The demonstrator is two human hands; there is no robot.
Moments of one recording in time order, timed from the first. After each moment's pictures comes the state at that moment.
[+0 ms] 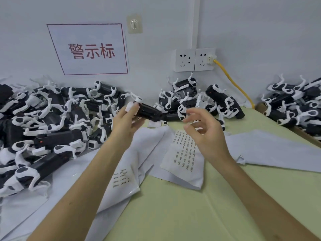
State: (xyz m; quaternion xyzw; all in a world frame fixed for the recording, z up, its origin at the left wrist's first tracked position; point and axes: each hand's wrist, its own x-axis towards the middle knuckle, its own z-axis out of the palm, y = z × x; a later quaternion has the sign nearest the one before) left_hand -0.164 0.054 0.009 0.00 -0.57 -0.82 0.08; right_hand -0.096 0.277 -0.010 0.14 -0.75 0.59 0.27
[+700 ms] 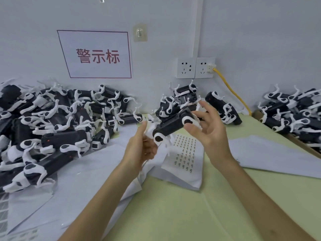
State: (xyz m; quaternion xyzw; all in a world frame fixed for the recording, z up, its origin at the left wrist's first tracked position) left_hand -0.097 0.076 -0.008 0.04 -0.60 -0.79 -0.04; right_hand -0.087 0.279 0.001 0.17 -0.67 0.67 0.25
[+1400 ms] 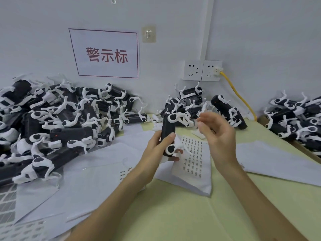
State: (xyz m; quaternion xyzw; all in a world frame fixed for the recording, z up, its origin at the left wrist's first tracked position) left_hand -0.086 0.098 -0.024 -0.10 -0.61 -0.79 -0.03; right_hand -0.089 0.278 0.001 0.15 -0.67 0.66 0.30
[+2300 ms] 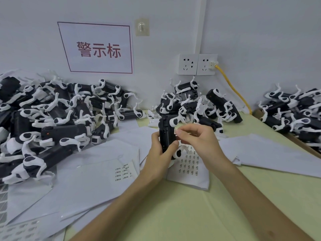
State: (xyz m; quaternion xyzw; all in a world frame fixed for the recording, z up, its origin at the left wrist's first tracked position) left_hand -0.073 0.119 -0.044 -0.11 -0.72 -0.68 0.05; right_hand -0.085 0.263 -0.008 0.13 -0.73 0.66 0.14
